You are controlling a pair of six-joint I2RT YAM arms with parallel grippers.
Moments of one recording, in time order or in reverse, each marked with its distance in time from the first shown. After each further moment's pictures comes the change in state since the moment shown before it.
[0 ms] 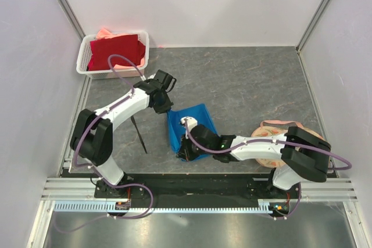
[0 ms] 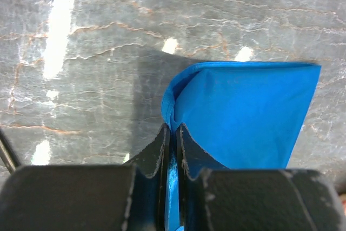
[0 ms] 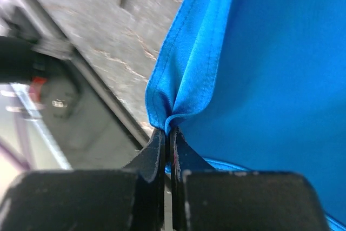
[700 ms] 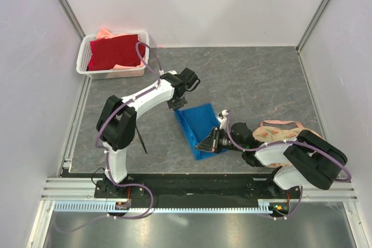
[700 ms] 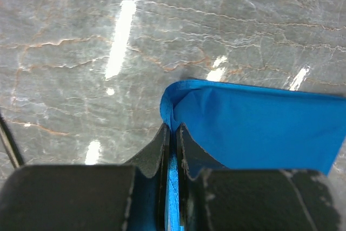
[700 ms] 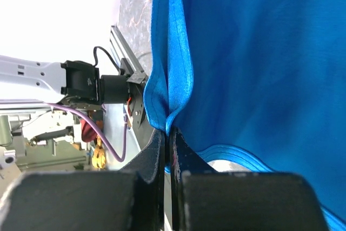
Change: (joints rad) left arm -0.161 0.292 0.361 -0.263 -0.254 -0.079; right arm -0.377 -0.134 -0.518 0.740 -0.428 0.402
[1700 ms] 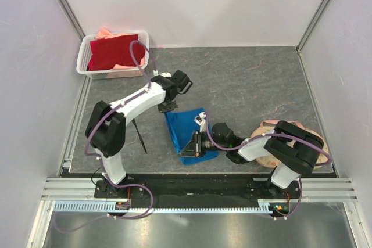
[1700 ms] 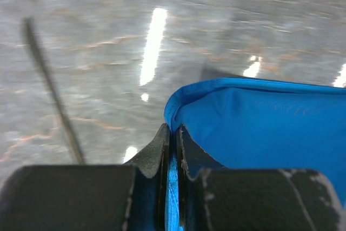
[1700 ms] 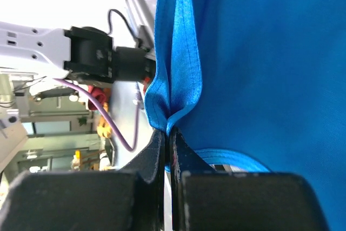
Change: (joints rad) left arm 0.008 -0.093 -0.089 -0.039 -0.059 0.131; right arm 0.145 0.193 0.164 0.041 -0.053 -0.005
